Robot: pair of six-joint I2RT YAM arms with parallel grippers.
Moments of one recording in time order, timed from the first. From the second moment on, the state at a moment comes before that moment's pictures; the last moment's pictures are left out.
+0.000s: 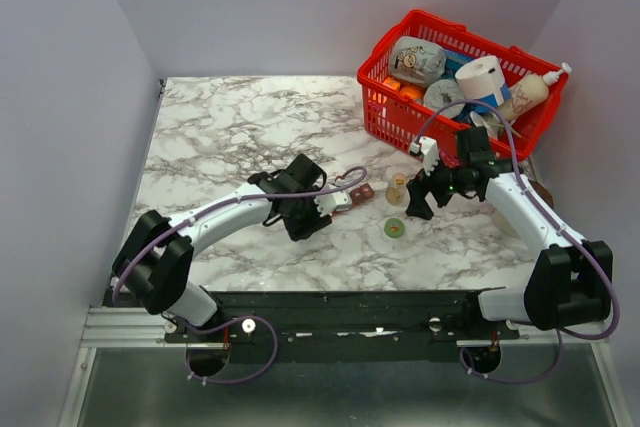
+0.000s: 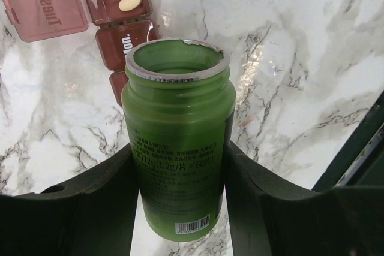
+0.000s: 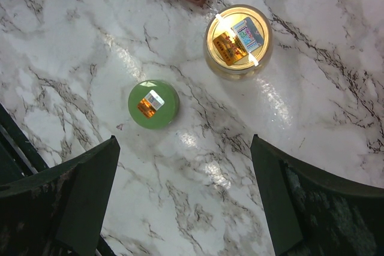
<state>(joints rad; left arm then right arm) -0.73 1.48 0.99 -0.64 0.21 0.47 0.14 1.34 0.95 -0.68 -0.58 -0.60</state>
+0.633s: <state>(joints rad) -0.76 1.72 1.23 -0.81 0.03 0.45 0.14 1.33 0.95 -0.68 -0.58 -0.61</state>
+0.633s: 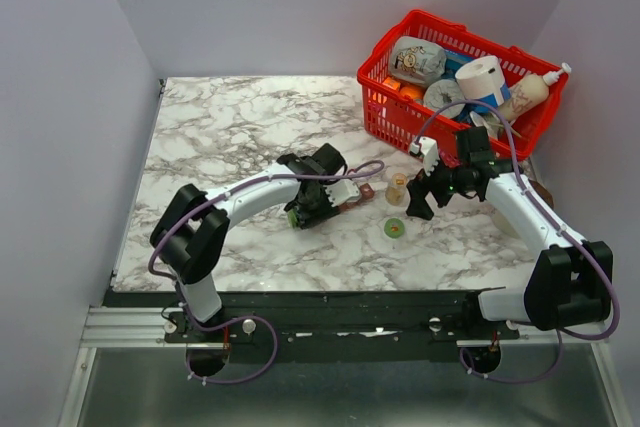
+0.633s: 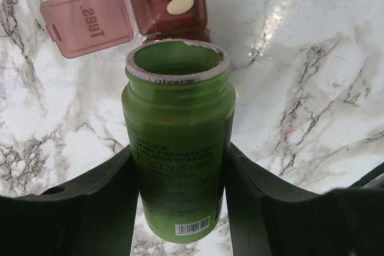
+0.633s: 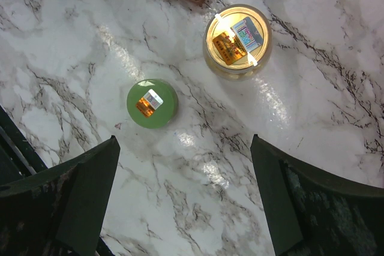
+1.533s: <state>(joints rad) -0.86 1.98 1.54 -1.10 -0.22 0.34 0.14 1.31 0.95 -0.69 -0.58 -0.62</state>
